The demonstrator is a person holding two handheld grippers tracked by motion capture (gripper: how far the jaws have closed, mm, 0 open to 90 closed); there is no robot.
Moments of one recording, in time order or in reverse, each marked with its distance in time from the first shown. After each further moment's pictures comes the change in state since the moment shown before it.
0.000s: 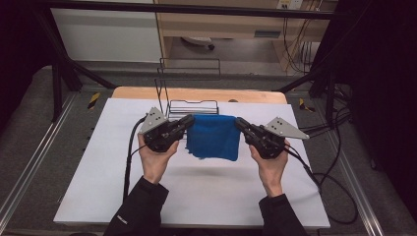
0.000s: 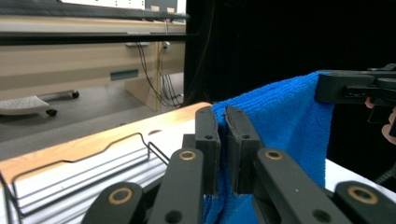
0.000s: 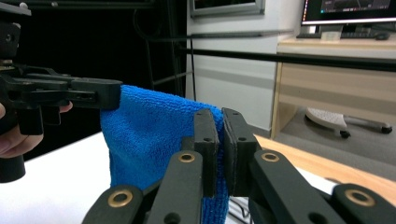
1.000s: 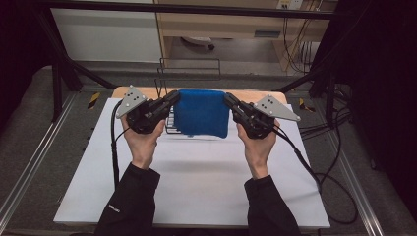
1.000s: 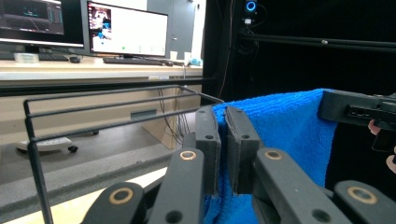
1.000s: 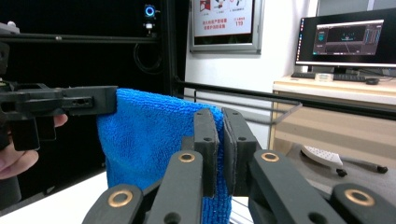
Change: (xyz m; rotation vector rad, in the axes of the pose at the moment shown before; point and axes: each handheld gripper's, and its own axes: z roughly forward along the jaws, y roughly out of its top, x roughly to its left) left arm 0.024 0.047 -0.018 -0.159 0.059 0.007; right arm 0.017 0.052 0.034 -0.130 -0.015 -0.044
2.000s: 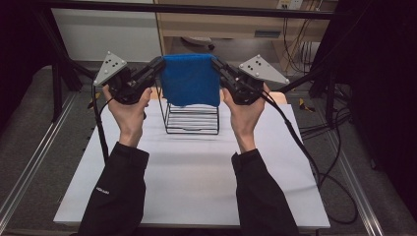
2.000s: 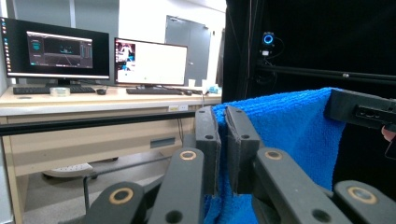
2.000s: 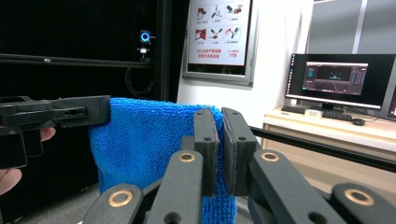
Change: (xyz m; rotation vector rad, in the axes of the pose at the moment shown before) left arm 0.030 0.065 0.005 -0.097 0.069 0.021; right arm 0.007 0.069 0.052 -0.079 -0.032 -0.074
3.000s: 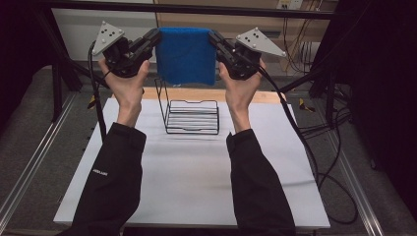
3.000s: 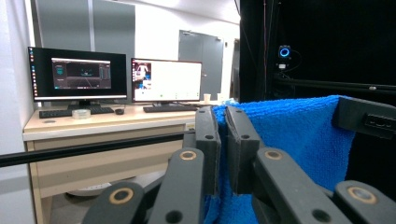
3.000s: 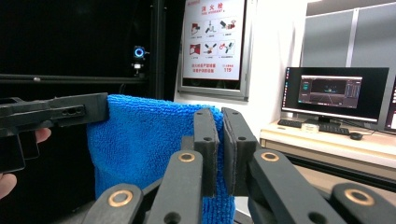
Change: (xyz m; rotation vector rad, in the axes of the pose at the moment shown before) left arm 0.018 0.040 0.031 -0.046 0.055 0.053; right arm -0.018 0.029 0.039 -0.051 -0.016 0.013
